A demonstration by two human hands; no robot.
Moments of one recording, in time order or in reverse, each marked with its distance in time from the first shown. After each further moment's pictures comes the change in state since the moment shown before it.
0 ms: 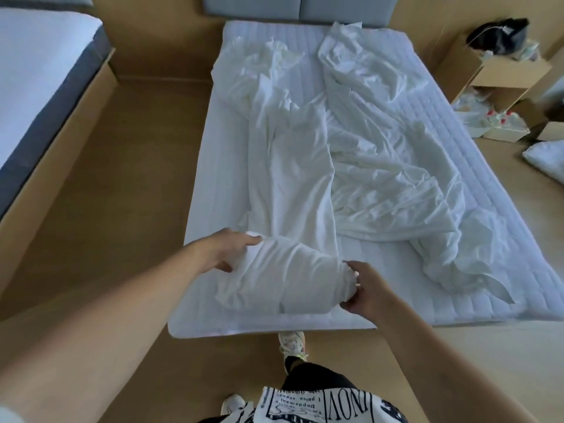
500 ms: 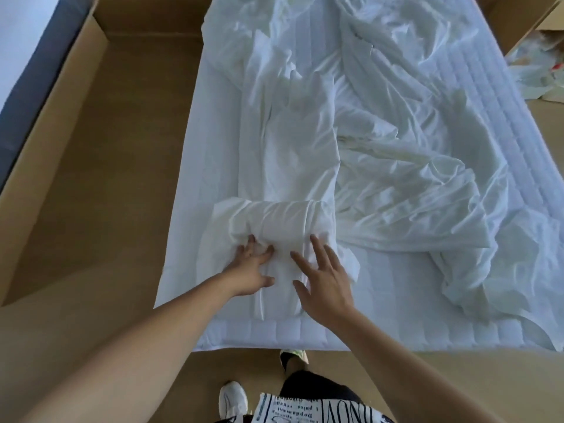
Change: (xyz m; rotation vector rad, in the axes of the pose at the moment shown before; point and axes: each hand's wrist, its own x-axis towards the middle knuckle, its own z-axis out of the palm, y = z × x) left_hand 0.126 0.021 0.078 0.640 -0.077 0.104; right_hand 0.109 -0.037 0.037 -1.541 -0.091 -0.870
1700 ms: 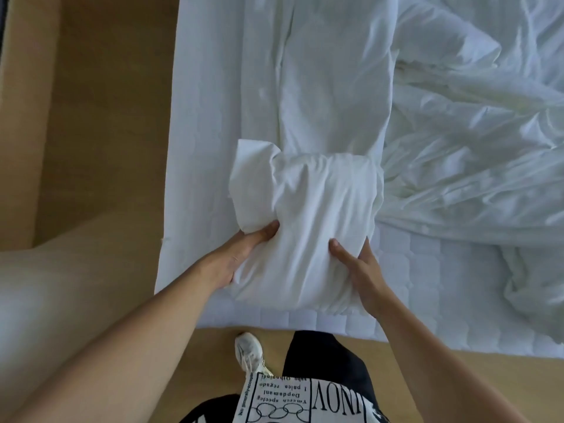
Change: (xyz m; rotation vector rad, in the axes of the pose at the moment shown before) left_hand 0.064 -0.026 -0.014 -1.021 -0.081 -0.255; right_hand 0.081 0.073 0.044 1.141 -0.100 0.521
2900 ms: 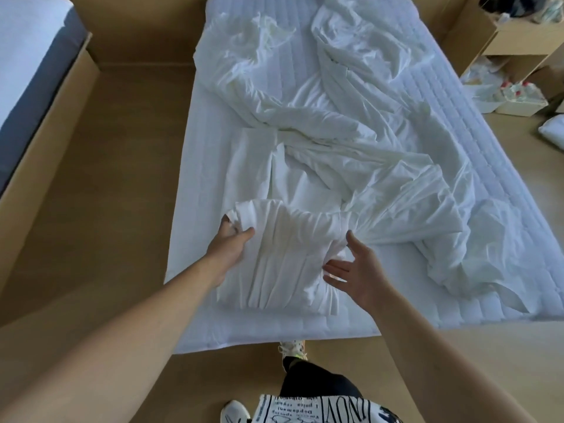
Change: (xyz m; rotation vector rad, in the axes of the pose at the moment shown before) left_hand -0.129 -0.007 0.001 0.068 0.246 0.411; right_hand -0.151 -0.030 -0.010 0.450 0.043 0.016
